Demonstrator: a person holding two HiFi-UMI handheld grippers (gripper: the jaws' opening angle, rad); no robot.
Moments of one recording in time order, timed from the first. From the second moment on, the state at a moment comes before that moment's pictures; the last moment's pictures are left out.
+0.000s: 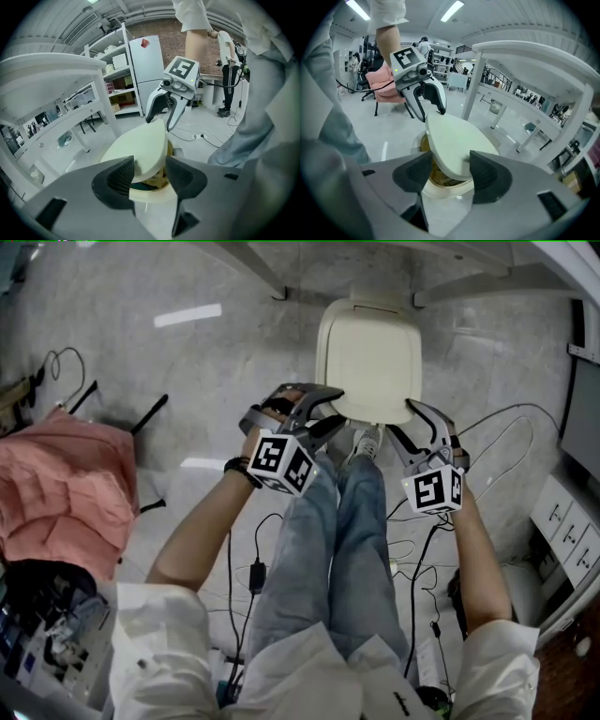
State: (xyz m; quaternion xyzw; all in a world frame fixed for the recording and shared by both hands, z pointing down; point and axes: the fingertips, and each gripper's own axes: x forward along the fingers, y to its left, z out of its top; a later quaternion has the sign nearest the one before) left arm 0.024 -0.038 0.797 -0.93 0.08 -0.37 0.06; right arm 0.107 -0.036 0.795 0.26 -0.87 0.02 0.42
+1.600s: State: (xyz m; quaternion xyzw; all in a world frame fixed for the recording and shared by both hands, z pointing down) left arm 0.027 -0.030 0.836 -0.92 0.07 -0.38 -0.07; right arm 0.105 -0.025 0.833 0.24 -0.87 0.12 0.41
